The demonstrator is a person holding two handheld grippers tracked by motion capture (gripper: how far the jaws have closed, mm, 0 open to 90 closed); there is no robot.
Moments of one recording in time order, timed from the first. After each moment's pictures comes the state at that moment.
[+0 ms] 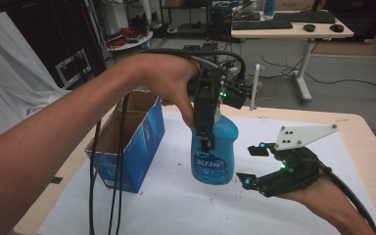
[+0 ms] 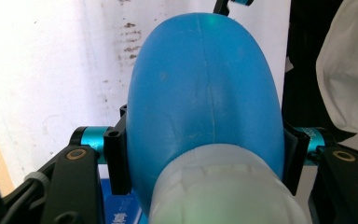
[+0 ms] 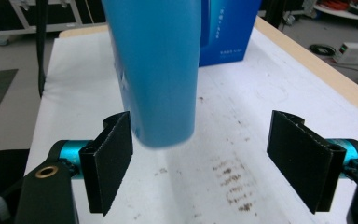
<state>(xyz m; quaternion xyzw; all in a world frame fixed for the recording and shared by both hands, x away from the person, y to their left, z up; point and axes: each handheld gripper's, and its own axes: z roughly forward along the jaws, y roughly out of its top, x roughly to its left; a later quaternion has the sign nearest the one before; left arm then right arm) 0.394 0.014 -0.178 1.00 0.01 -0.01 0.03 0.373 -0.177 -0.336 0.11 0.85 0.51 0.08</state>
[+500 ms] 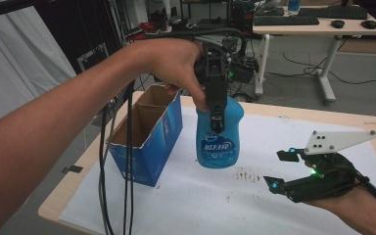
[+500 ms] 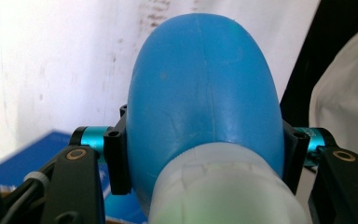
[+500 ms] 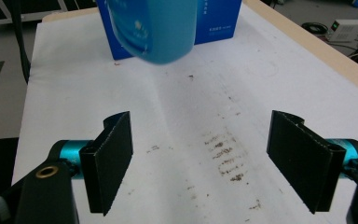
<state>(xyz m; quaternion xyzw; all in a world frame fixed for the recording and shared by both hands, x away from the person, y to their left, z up) 0.408 0.048 -0.161 0.99 0.17 0.01 0.03 0.374 -0.187 -0.343 0.14 0.86 0.49 0.08</state>
